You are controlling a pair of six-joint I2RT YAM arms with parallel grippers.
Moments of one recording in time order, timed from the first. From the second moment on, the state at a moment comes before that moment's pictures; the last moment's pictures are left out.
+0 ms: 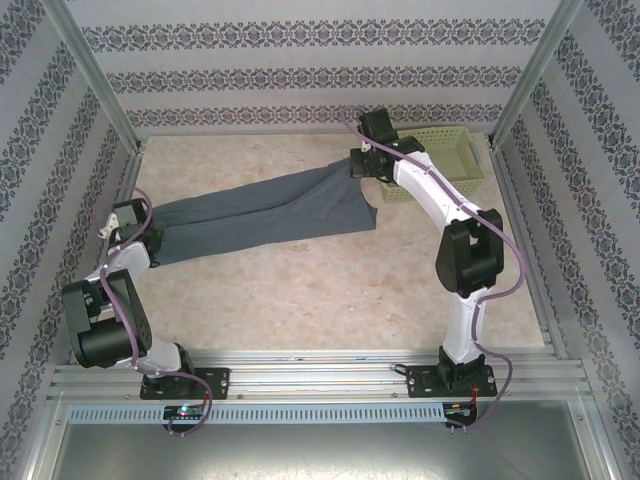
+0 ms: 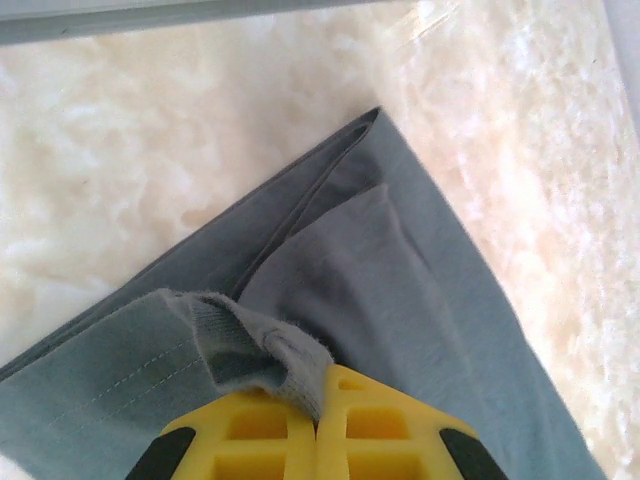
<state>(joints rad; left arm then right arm) 0.37 1.48 0.77 -0.08 -0.06 -0.96 0.35 2.02 1.86 -0.73 0.05 0.28</state>
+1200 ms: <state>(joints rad) 0.19 1.73 0.89 -0.08 0.03 -0.84 0.37 2.30 1.93 -0.71 0.01 0.32</state>
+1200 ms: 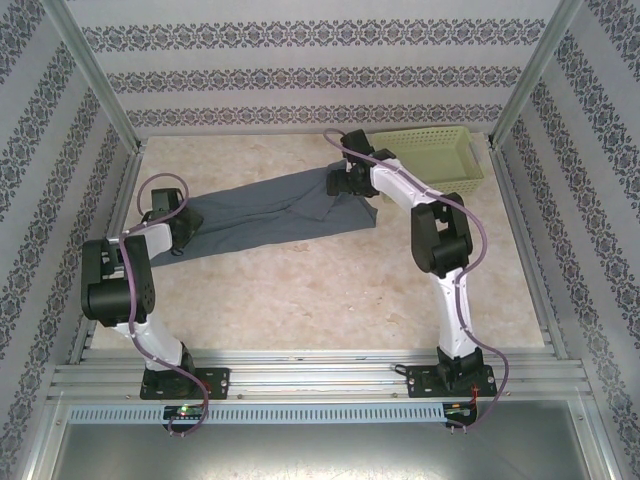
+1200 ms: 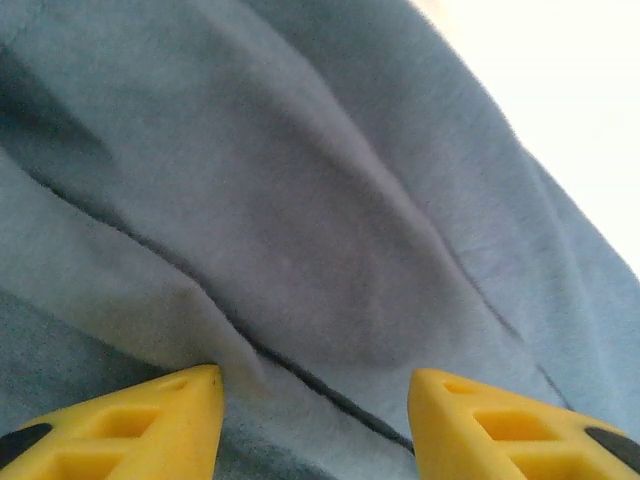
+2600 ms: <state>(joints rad) 0.13 1.48 0.59 -0.03 0.10 -0.84 0.44 1.97 1.71 -0.72 0.07 0.25</state>
